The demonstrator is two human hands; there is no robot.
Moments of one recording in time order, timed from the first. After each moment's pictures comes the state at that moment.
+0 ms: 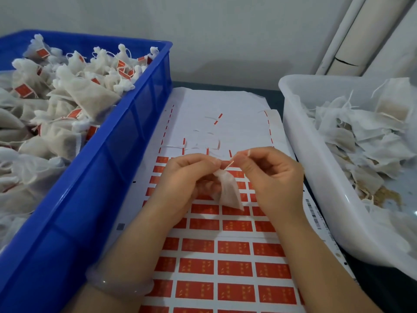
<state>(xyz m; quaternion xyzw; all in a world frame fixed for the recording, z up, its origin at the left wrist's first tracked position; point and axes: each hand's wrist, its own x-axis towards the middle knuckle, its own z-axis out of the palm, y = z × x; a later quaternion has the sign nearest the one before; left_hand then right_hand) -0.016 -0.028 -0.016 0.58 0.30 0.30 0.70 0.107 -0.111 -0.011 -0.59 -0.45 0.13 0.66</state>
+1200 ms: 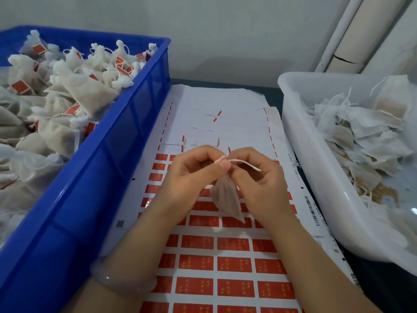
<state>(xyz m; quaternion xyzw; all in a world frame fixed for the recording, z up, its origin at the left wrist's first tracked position) -0.015 -0.034 -0.016 0.64 0.17 0.34 0.67 0.099 -0.109 -0.019 -0.57 -0.50 0.22 0.61</state>
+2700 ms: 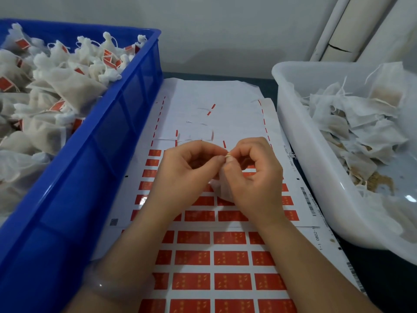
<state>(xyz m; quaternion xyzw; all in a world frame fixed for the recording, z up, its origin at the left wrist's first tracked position) -0.011 -0.039 -0.011 0.73 0.29 0.35 0.51 0.095 -0.105 -0.031 -0.62 -0.51 -0.02 0.59</state>
